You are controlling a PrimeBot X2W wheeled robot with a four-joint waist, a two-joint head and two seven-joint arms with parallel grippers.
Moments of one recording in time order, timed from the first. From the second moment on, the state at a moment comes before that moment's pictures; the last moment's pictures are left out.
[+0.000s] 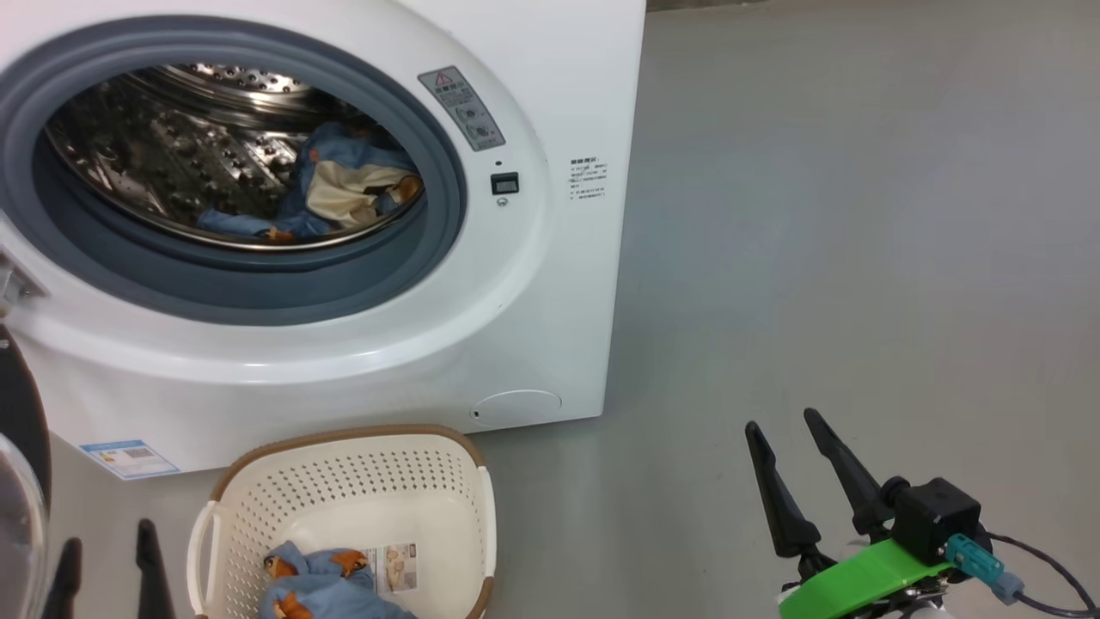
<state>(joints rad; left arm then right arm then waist) 0.10 0.08 0.20 0.12 -0.27 -0.13 -0.26 -0.08 -0.05 0.11 0.19 0.25 0.12 -0.26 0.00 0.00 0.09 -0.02</state>
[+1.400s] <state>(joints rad) 0.16 0.04 0.19 0.13 -0.24 -0.13 -0.26 -0.04 -0.05 0.09 0.19 0.22 0.12 -0.26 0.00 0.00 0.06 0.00</state>
